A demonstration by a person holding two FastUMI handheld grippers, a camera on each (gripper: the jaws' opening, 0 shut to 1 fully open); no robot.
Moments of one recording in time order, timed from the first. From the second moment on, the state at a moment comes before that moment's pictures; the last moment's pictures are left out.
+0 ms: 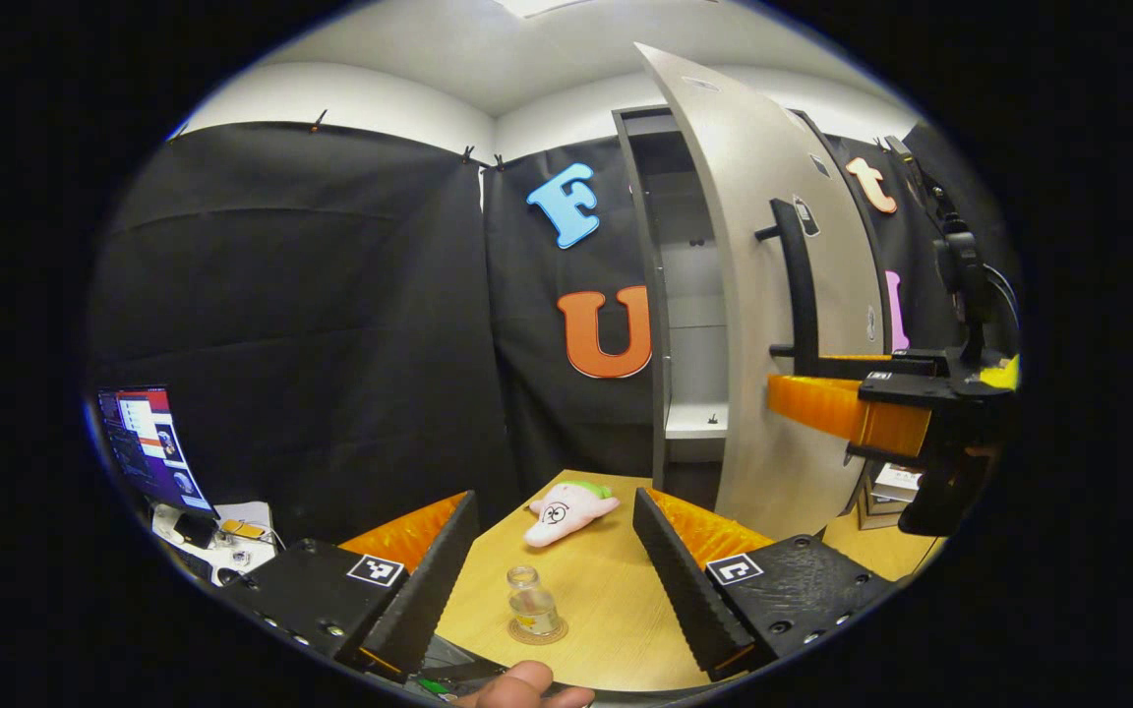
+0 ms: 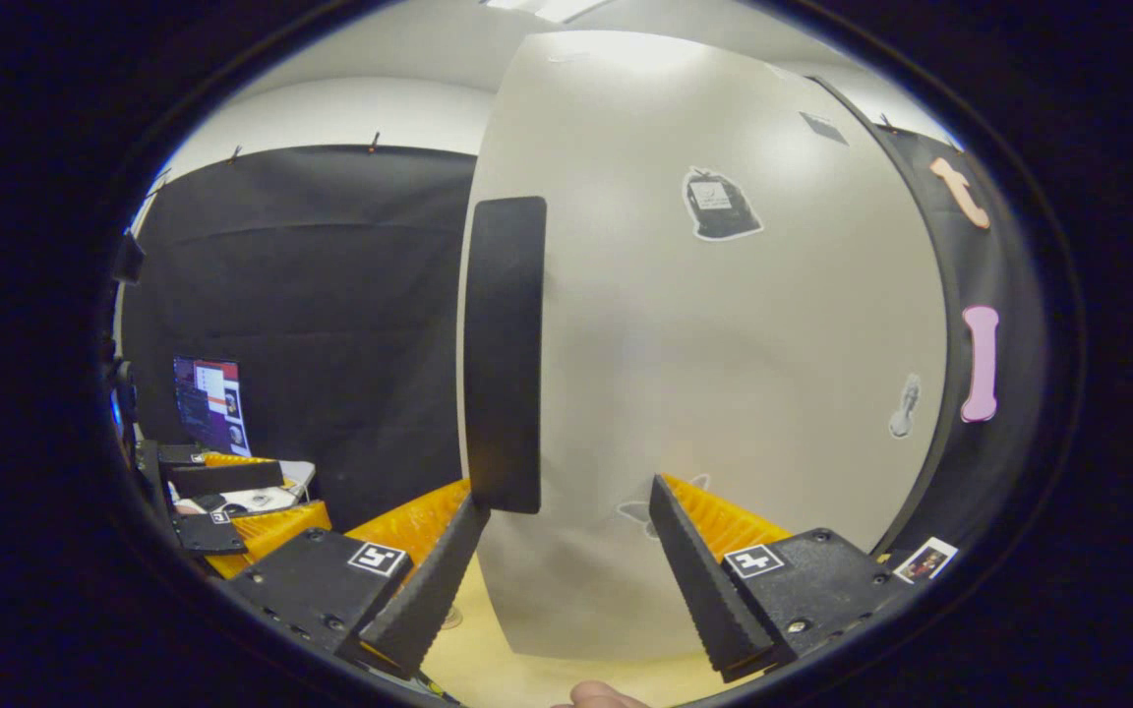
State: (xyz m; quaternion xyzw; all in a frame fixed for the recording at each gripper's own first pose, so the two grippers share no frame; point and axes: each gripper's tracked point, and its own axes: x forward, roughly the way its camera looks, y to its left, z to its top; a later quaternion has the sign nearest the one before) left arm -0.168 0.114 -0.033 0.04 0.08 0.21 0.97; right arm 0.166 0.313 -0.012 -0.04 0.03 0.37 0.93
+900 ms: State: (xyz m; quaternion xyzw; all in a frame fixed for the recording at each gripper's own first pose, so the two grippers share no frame) left arm -0.054 0.116 -0.014 0.02 0.04 0.03 1.00; right arm 0.218 0.283 -0.014 0.01 0.01 0.08 1.00
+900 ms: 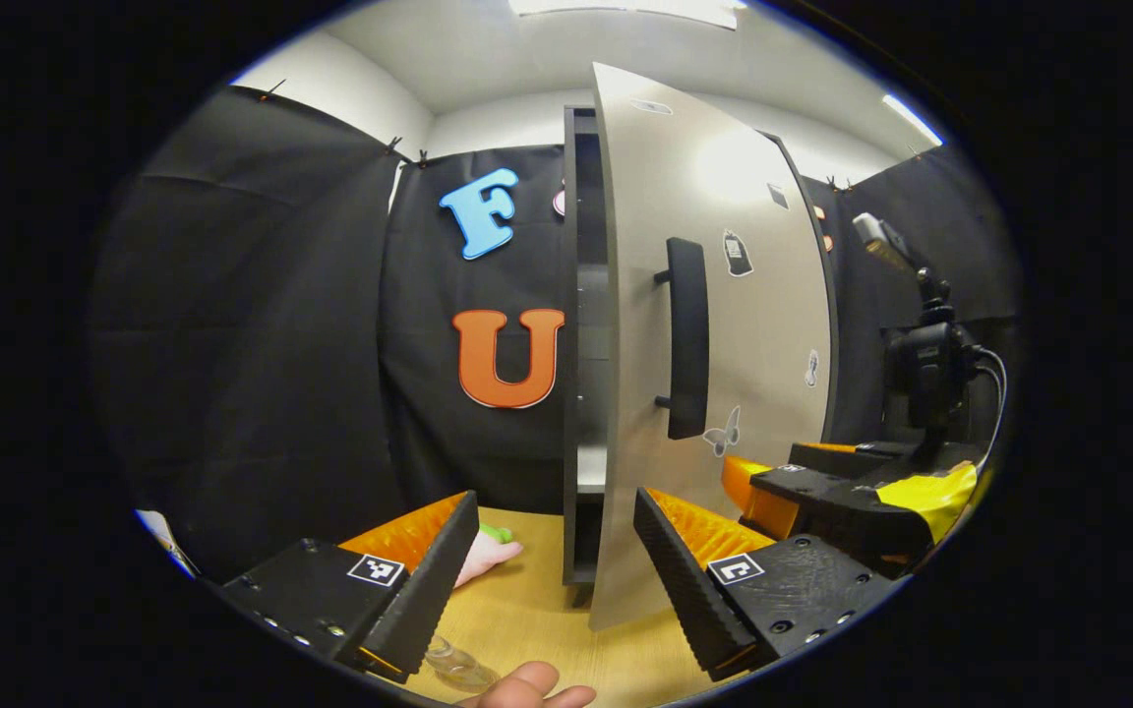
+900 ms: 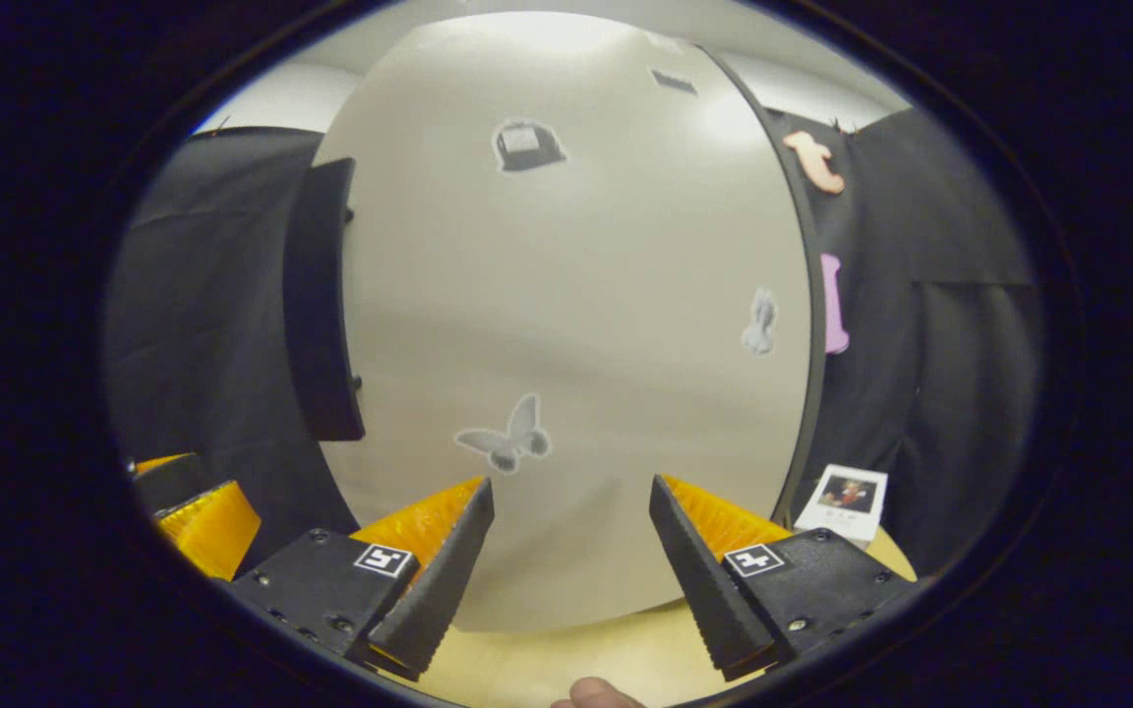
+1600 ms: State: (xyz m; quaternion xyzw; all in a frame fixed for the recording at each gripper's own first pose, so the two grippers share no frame) left arm -0.024 0.091 -0.017 -0.01 0.02 0.02 1.00; right arm 0.167 0.262 -0.013 -0.02 -0.01 0.04 1.00
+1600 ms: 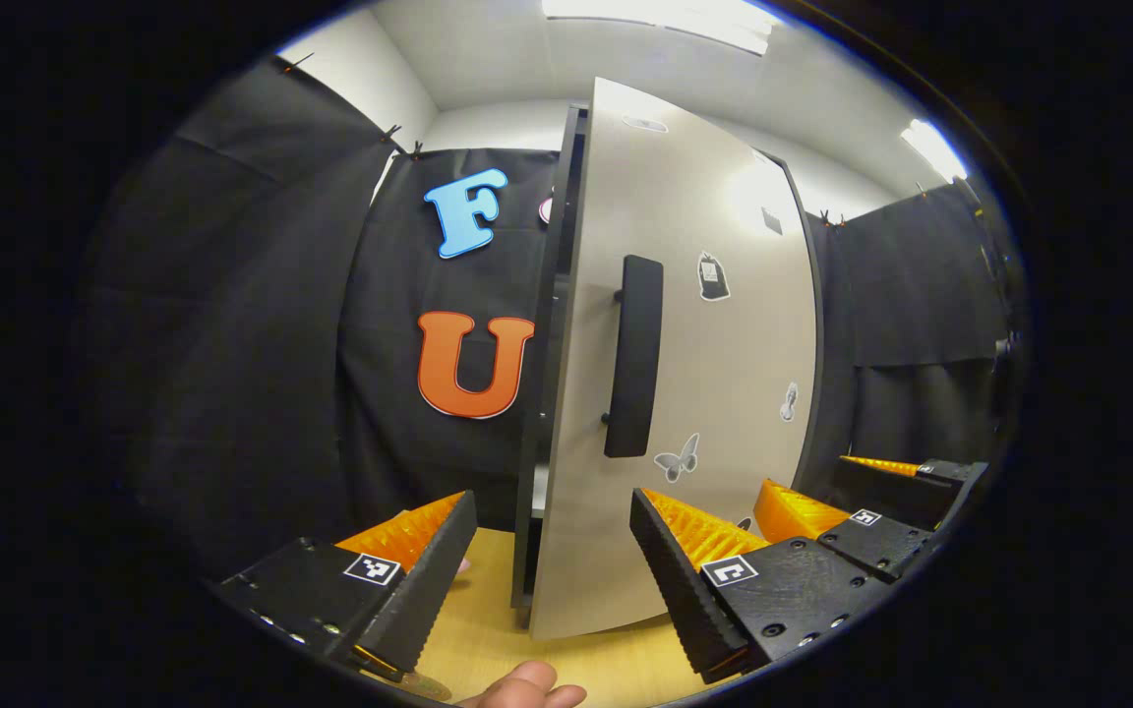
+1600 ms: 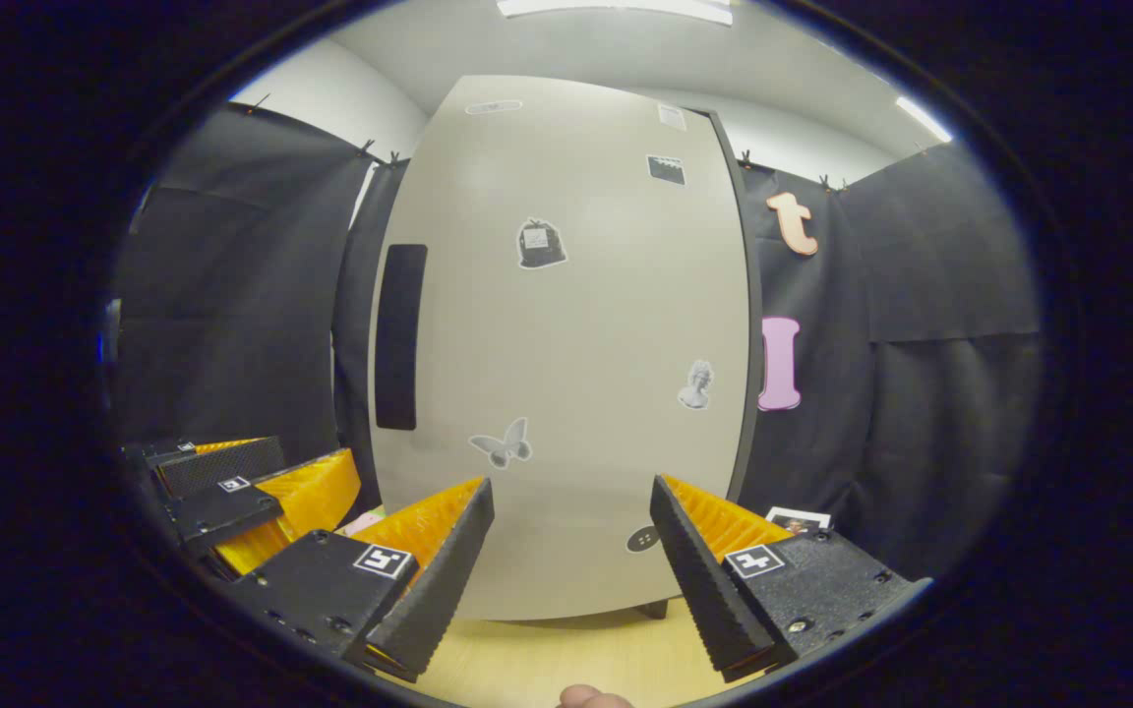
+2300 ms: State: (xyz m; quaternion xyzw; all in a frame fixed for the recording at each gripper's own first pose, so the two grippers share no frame) left arm 0.018 0.067 -0.026 0.00 0.03 0.02 1.00; right arm 0.194 0.248 -0.016 -0.01 0.02 0.07 1.00
